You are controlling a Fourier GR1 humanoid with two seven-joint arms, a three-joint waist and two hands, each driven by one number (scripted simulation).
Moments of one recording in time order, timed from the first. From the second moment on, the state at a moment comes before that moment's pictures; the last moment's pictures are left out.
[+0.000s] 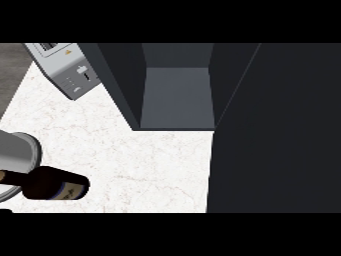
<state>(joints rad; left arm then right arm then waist) 0.15 0.15 0.36 -2.07 0.45 -0.14 0.32 0.06 -0.10 -0.01 -2.38 -0.23 0.18 0.42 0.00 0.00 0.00</state>
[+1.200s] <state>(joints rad) 0.20 0.14 0.43 -1.64 0.32 -0.38 -0.01 0.09 -0.06 0.02 -2.39 -0.21 0.22 0.40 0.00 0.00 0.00</state>
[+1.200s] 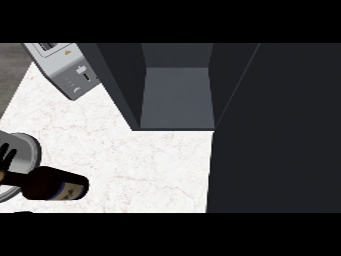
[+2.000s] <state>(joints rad) 0.11 0.16 0.41 -1.32 0.22 -0.43 -0.21 0.13 -0.03 0.06 -2.41 -0.17 0.22 0.38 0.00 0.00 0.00</state>
